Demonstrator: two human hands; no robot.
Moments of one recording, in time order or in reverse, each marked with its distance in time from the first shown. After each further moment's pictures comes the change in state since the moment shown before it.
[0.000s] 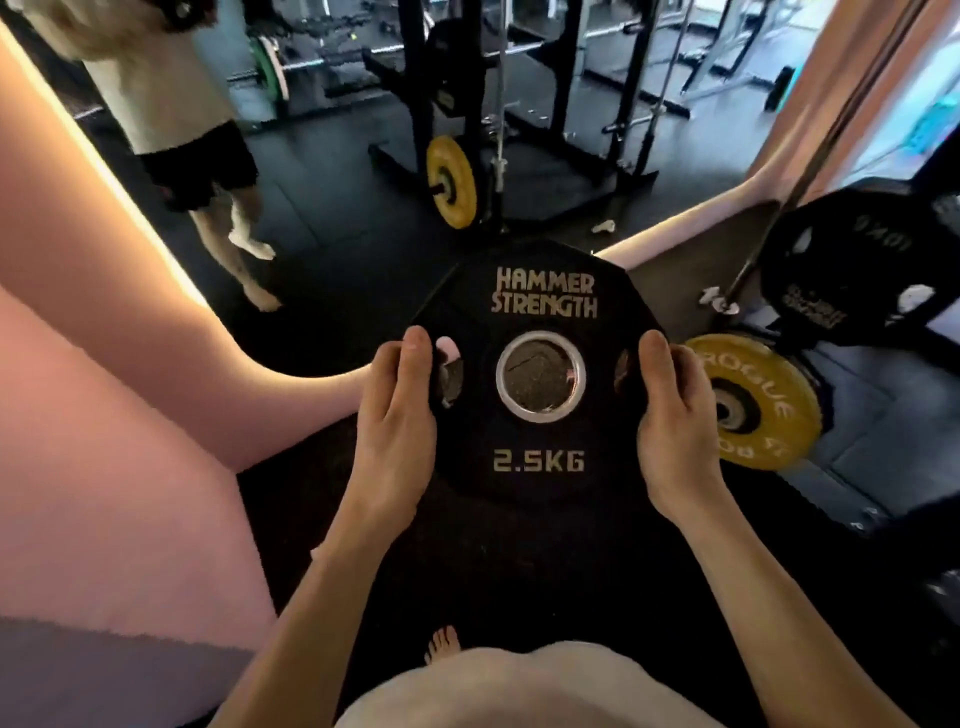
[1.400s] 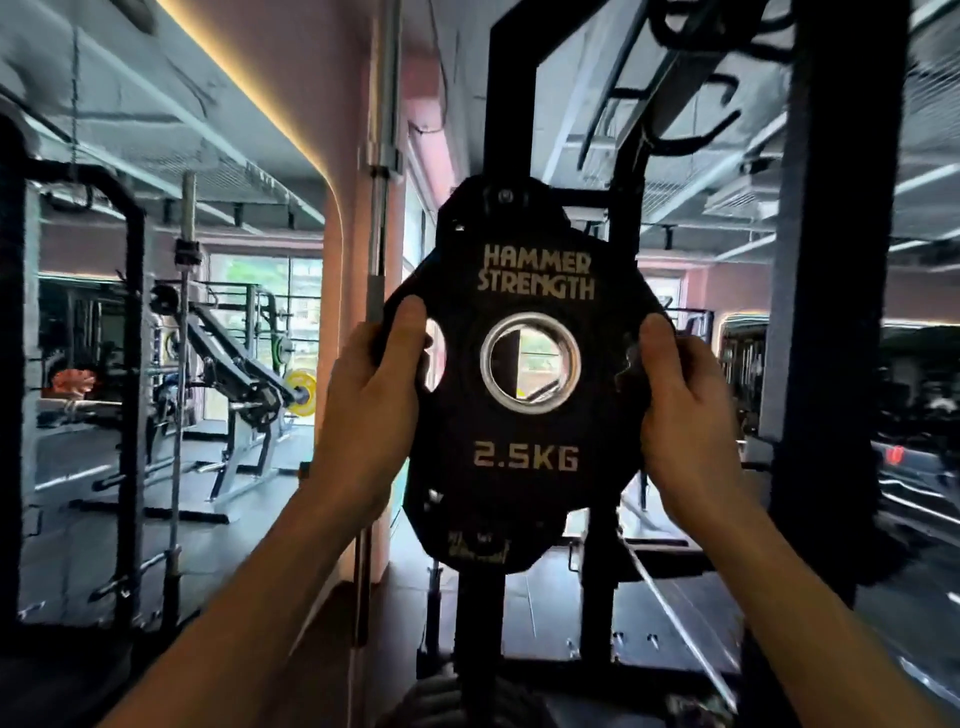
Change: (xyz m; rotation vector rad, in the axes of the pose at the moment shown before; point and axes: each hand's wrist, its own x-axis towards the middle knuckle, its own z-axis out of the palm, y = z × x) left_hand 0.356 0.314 0.605 -0.660 -0.803 0.548; right_hand 0.451 -0.315 -0.301 -0.250 0.909 -0.796
